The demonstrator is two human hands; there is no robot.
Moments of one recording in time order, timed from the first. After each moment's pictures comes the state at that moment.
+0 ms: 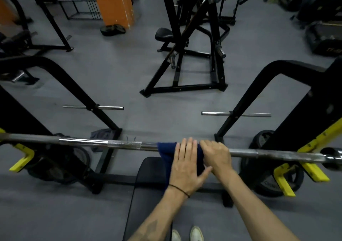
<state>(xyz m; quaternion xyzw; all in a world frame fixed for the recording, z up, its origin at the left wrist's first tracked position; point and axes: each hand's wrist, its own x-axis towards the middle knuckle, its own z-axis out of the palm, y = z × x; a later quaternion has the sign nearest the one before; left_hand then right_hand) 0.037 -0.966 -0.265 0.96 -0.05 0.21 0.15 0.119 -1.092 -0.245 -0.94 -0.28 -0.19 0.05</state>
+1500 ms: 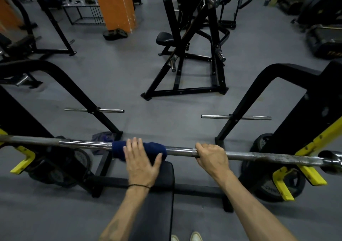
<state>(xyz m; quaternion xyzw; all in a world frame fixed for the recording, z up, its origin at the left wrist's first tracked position) 0.018 -0.852 -0.270 0.95 0.16 0.23 0.10 0.121 -1.093 -0.247 -0.94 -0.30 -0.17 0.02</state>
